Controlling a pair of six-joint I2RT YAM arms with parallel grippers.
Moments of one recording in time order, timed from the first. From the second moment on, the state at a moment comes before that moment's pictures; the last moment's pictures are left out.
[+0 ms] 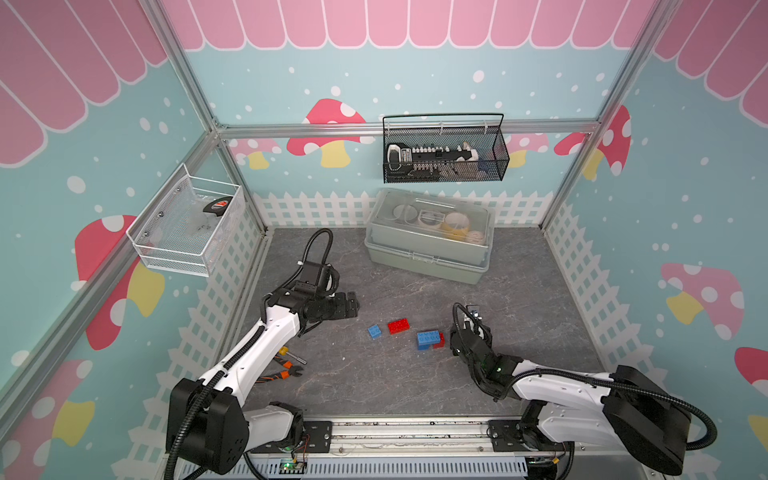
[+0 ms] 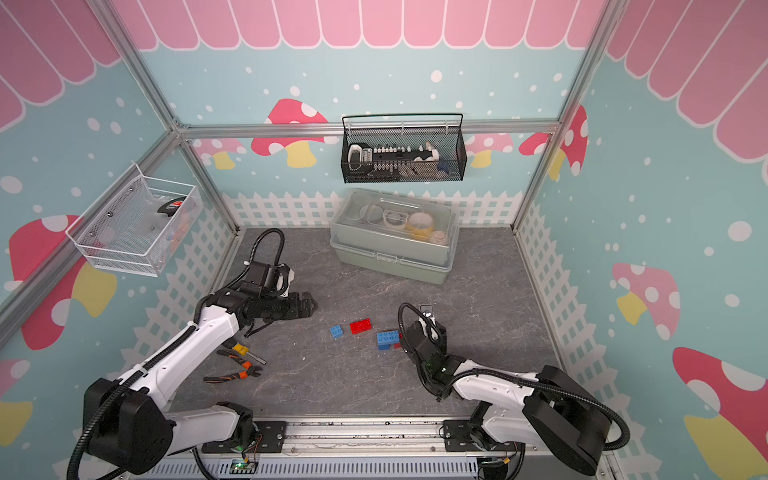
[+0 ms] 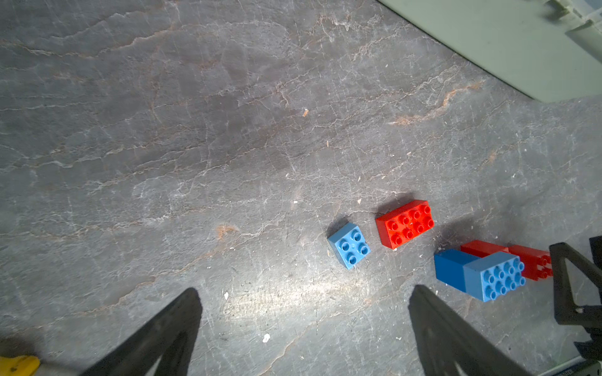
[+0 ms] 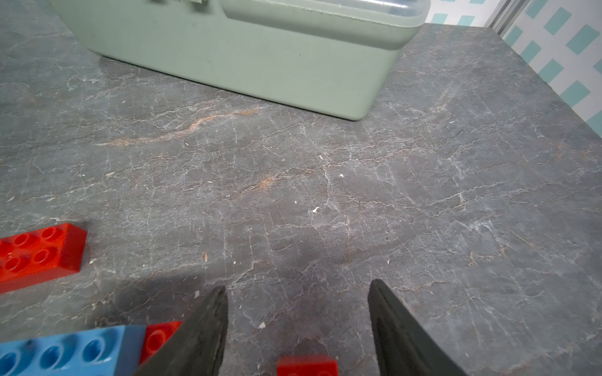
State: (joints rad) left arm -0.27 1.27 0.97 -0.72 0.15 -0.35; right arm 0.87 1.17 0.37 0.06 0.72 0.50
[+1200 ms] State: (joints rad) left arm -0.32 1.28 0.97 -0.72 0.44 -0.31; right arm 0.63 1.39 0.82 -0.70 0.23 0.52
